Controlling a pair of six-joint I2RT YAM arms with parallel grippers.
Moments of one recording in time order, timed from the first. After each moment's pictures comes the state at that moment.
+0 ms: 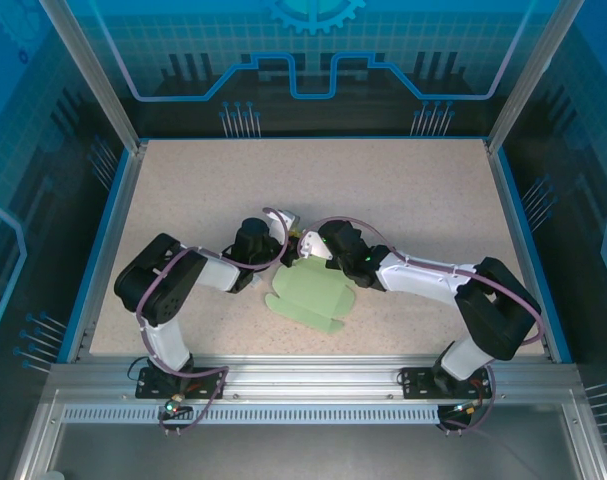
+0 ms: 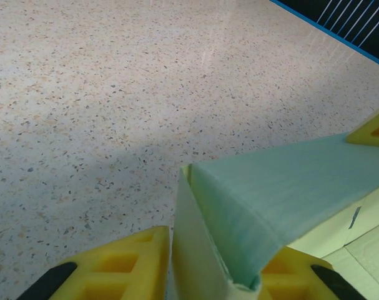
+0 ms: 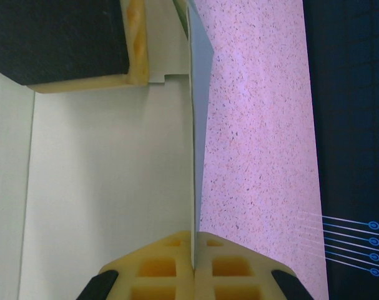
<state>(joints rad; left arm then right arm) -0.47 1.81 0.64 0.78 0.32 -0.14 0.79 1.57 0.89 -0.09 0.46 -0.79</state>
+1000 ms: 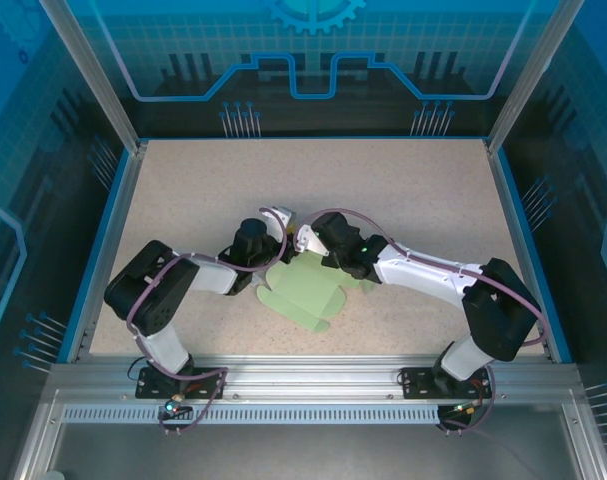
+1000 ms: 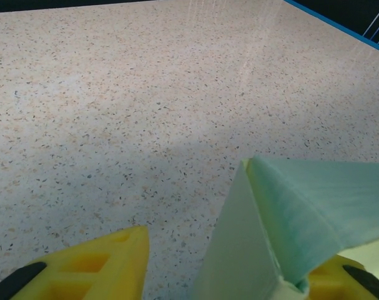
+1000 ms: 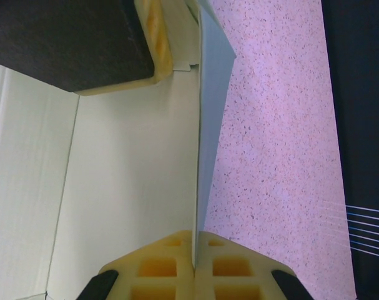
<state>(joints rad) -0.49 1.73 0.62 0.73 0.15 -0.13 0.82 1.57 1.02 -0.33 0.43 -0.66</state>
